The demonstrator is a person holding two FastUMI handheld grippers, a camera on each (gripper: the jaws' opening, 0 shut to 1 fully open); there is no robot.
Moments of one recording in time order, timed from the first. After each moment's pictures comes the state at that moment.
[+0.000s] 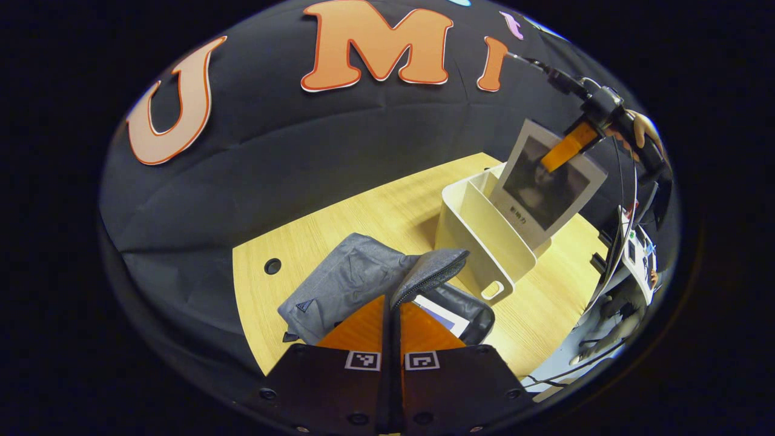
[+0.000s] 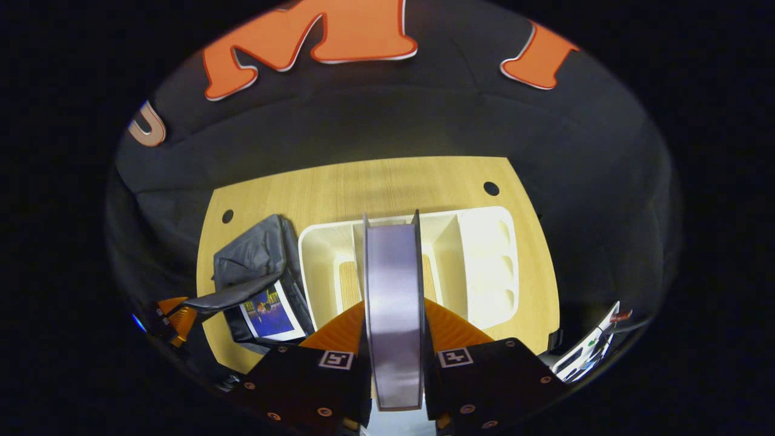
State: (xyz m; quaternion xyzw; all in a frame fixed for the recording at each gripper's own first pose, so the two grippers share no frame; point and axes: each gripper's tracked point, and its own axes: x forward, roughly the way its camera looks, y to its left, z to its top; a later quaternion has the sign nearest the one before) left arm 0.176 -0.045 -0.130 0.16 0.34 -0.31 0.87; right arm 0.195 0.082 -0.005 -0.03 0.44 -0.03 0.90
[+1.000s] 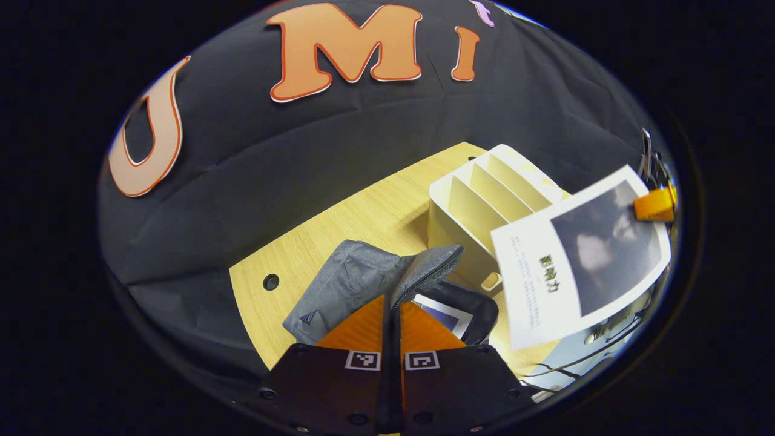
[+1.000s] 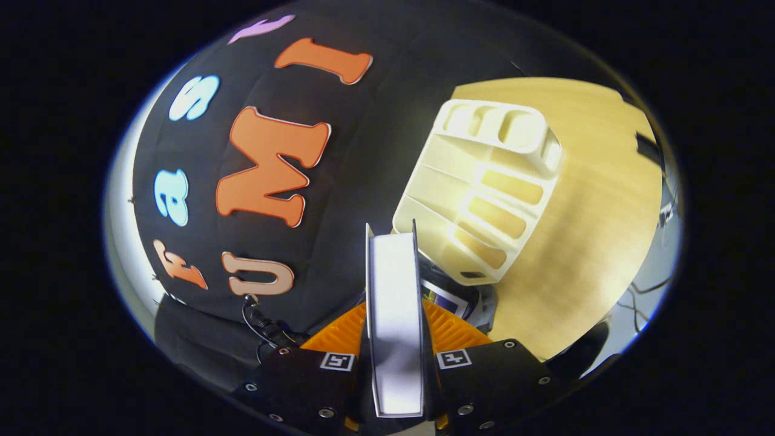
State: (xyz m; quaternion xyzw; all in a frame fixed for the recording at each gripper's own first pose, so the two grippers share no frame) left arm 0.183 -0.054 -0.121 0.21 0.33 -0.35 0.85; right arm 0.077 0.182 -0.076 0.55 0.24 0.07 0.79
